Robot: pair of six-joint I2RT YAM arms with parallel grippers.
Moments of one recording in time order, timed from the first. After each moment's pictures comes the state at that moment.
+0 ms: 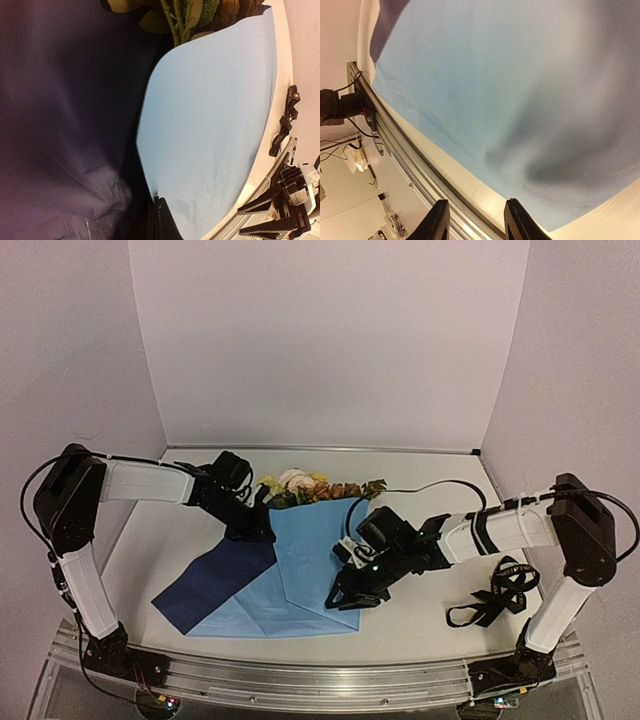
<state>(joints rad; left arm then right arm) -0.61 1.81 1.16 -0.39 0.45 -0.55 0.96 1.73 0.96 -0.23 -0.50 0.78</state>
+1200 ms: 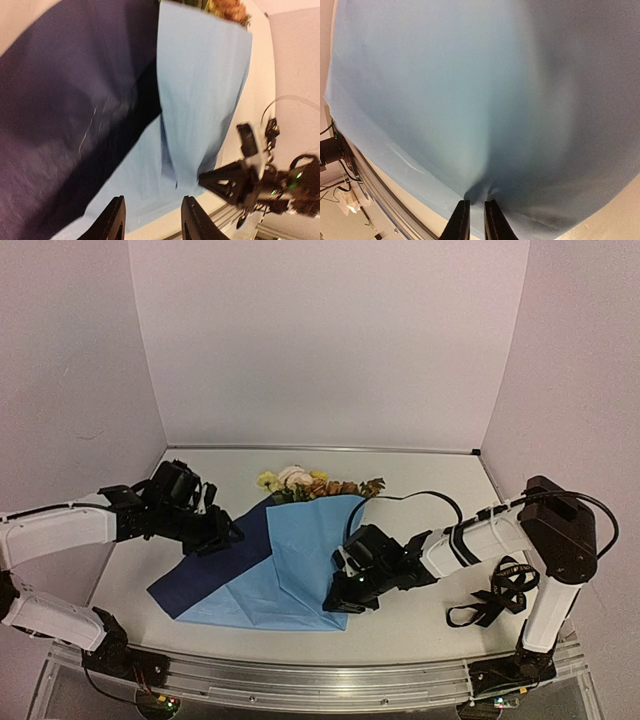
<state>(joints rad) -0.70 1.19 0.77 -0.43 0.21 -0.91 1.02 1.84 0.95 -0.07 -0.31 0.95</state>
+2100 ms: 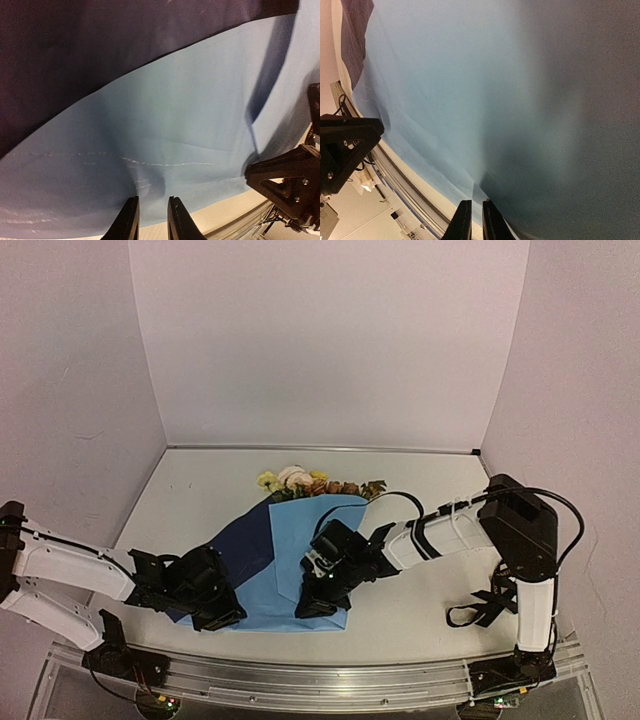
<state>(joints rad) -1.05 1.26 0.46 -0.21 0.02 -1.40 1.04 2.05 1.22 -0.19 -0.49 0.96</state>
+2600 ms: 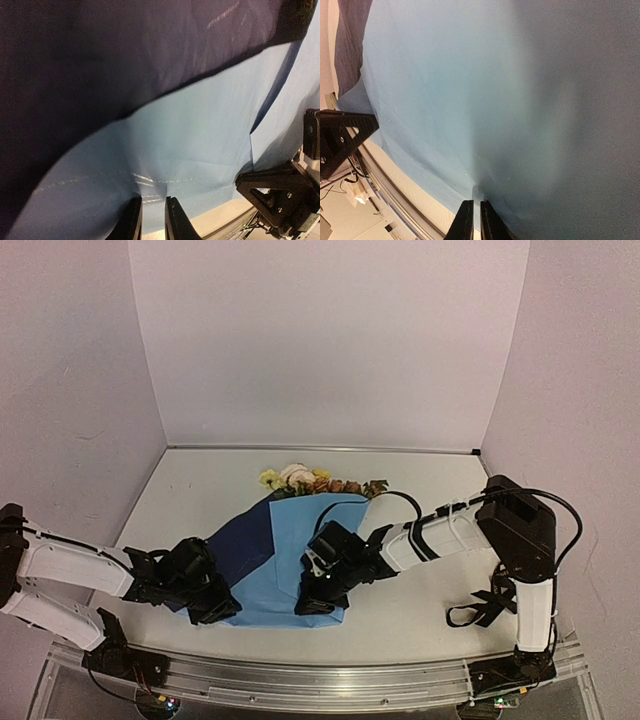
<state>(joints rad) -0.91 1.26 0.39 -0.12 0.12 -1.39 1.05 2.06 1.22 -0.18 -0.40 0.97</state>
